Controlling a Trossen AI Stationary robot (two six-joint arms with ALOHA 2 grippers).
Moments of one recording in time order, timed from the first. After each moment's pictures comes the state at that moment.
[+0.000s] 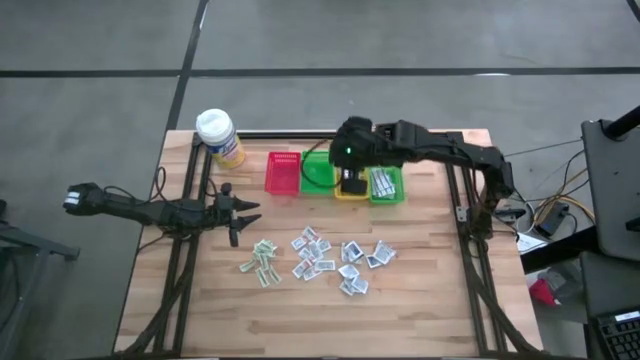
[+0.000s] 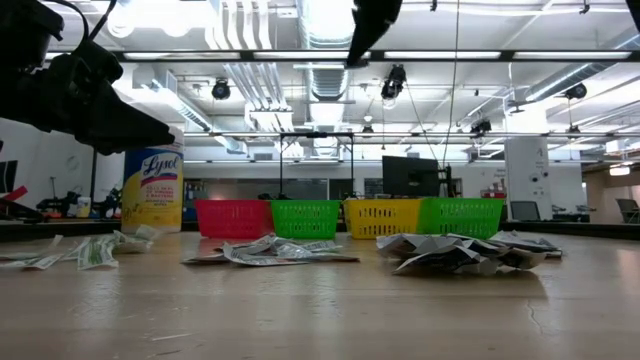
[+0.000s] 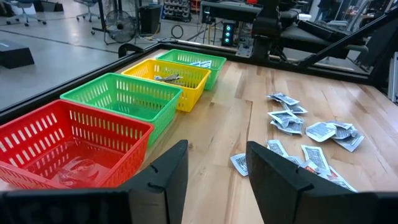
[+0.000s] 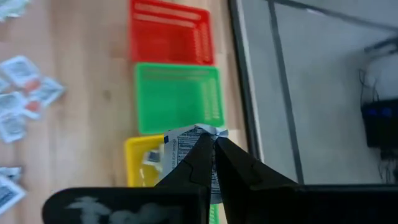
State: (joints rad) left arm -0.15 0.37 0.01 0.11 -0.39 -0.19; right arm -0.16 1.81 1.99 -1.17 0.34 -0.20
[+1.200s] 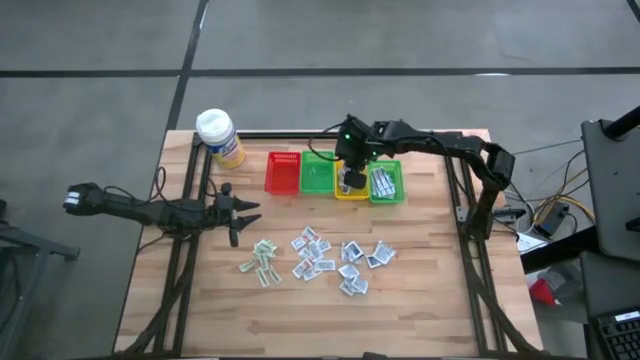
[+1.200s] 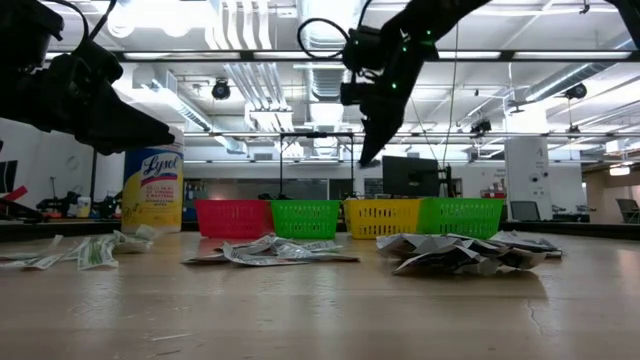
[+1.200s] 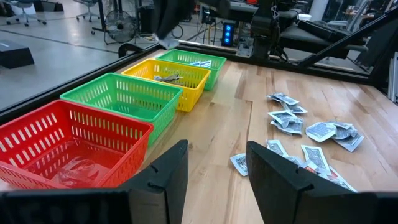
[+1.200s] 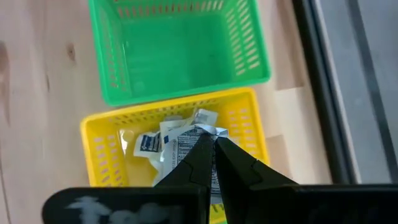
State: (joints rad) left arm -0.15 0.37 0.01 0.11 -0.39 -0.19; right arm -0.42 1.81 1.47 -0.75 0.03 -0.24
